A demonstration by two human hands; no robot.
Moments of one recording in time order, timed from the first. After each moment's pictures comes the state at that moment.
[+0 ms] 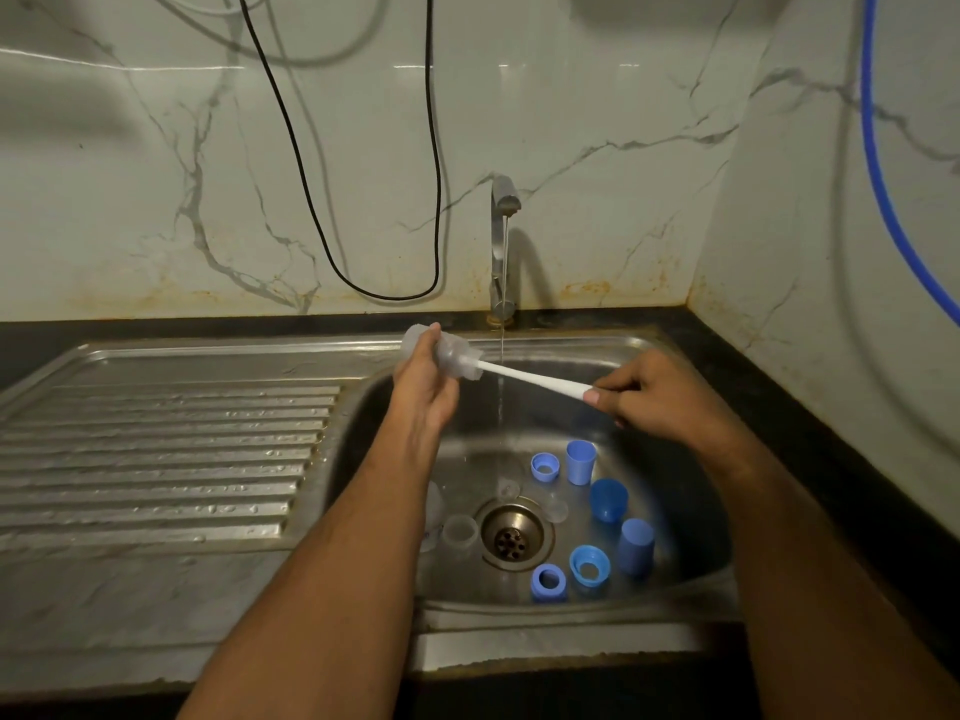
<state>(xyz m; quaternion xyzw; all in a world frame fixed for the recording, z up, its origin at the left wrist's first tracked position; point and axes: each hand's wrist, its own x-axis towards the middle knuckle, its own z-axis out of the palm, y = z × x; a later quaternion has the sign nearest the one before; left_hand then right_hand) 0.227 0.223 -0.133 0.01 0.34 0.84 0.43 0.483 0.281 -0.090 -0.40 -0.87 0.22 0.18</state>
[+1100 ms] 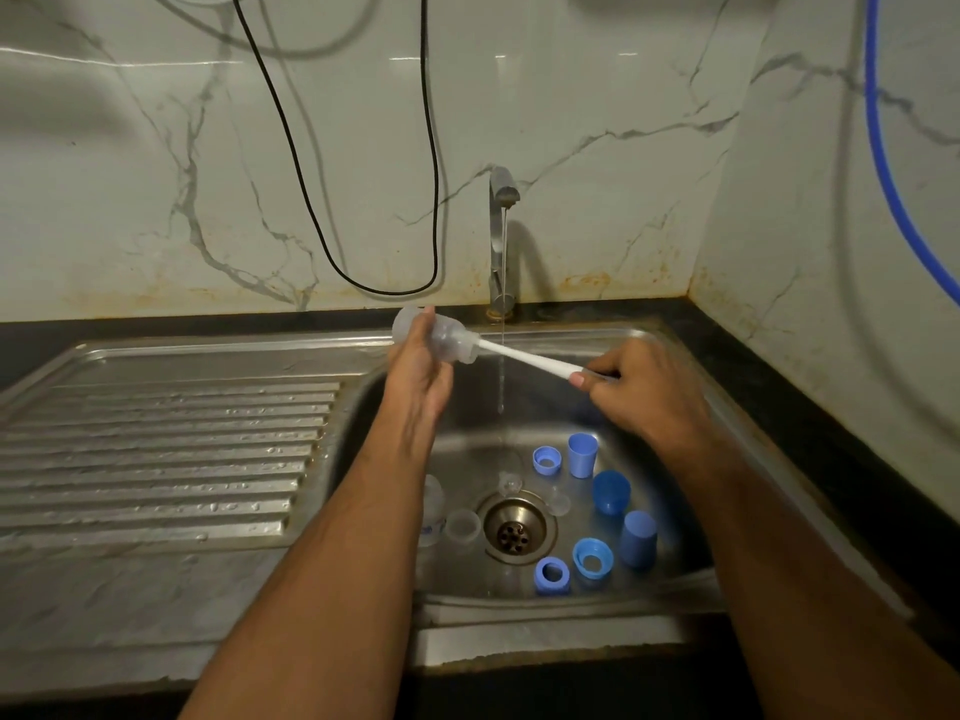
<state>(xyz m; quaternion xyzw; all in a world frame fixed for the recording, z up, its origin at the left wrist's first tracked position) 0.225 0.218 -0.121 0.02 0.31 0.86 0.41 0.464 0.273 -0.098 -0.43 -0.87 0.10 0.22</state>
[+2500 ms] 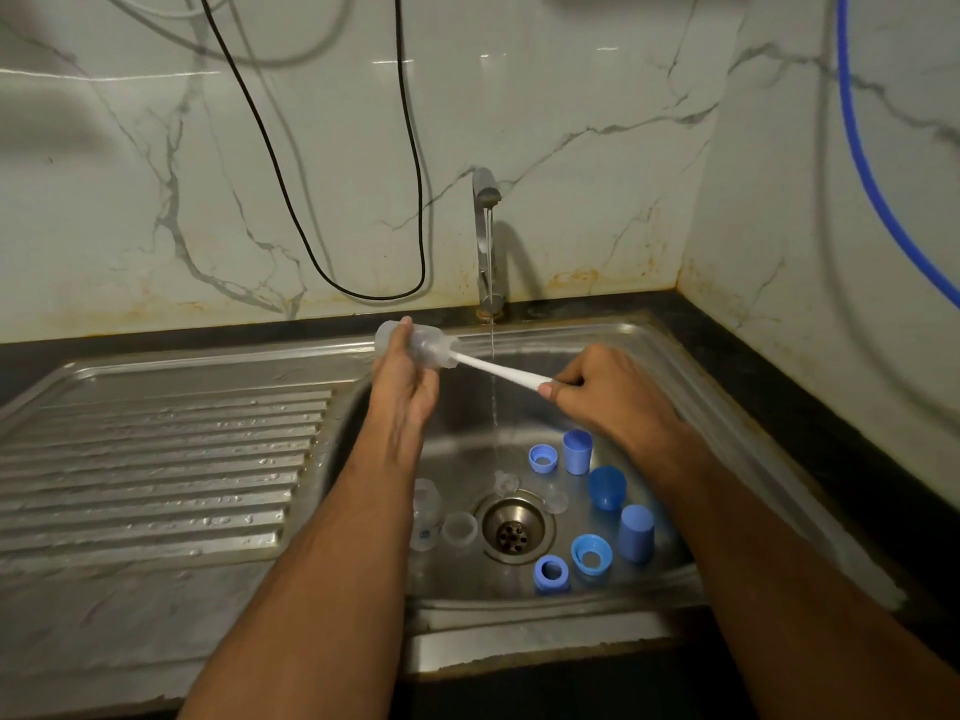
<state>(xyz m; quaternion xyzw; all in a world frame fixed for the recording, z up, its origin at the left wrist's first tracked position) 0.222 0.214 -0.122 0.01 0.31 0.86 0.41 0.445 0.258 -0.101 -0.44 -0.86 0.16 0.21</state>
